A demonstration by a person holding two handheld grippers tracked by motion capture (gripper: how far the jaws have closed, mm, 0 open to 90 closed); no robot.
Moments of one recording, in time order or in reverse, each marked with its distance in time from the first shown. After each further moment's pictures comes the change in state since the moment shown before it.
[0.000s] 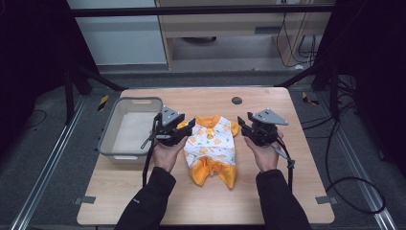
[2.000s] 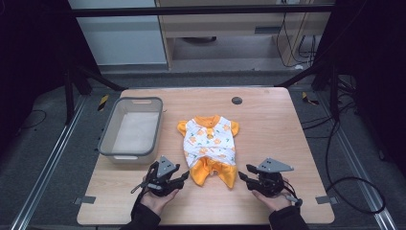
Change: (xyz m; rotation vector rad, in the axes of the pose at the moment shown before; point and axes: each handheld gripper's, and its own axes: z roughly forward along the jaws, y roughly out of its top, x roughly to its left) left arm -0.026 -0.121 -0.045 0.255 -0.102 0.075; right arm 0.028 -0.109 -0.063 0.236 0.267 -0.005
